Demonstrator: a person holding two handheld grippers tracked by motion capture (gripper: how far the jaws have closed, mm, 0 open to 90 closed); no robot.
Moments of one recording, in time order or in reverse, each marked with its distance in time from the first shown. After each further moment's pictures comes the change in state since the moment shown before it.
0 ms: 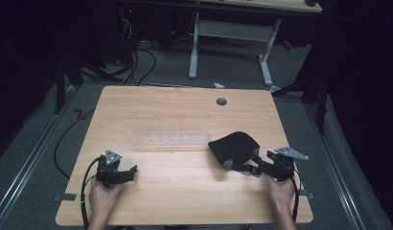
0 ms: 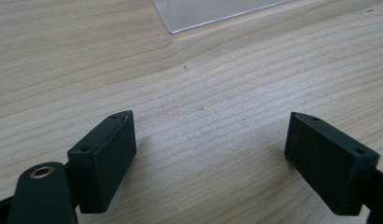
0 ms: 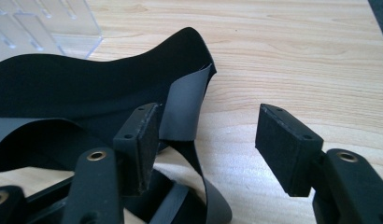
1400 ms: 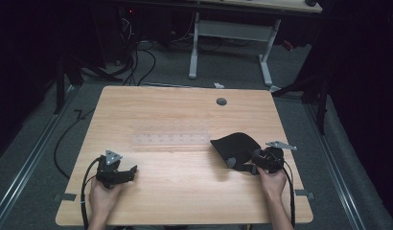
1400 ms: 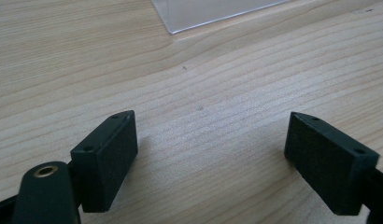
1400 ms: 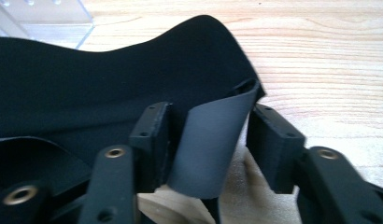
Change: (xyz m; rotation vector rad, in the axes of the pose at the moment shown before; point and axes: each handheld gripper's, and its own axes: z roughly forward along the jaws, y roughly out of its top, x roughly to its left) left arm 0.000 0.000 0.000 0.000 -0.002 0.006; right arm -0.004 0.003 0.046 0.075 0.075 0.059
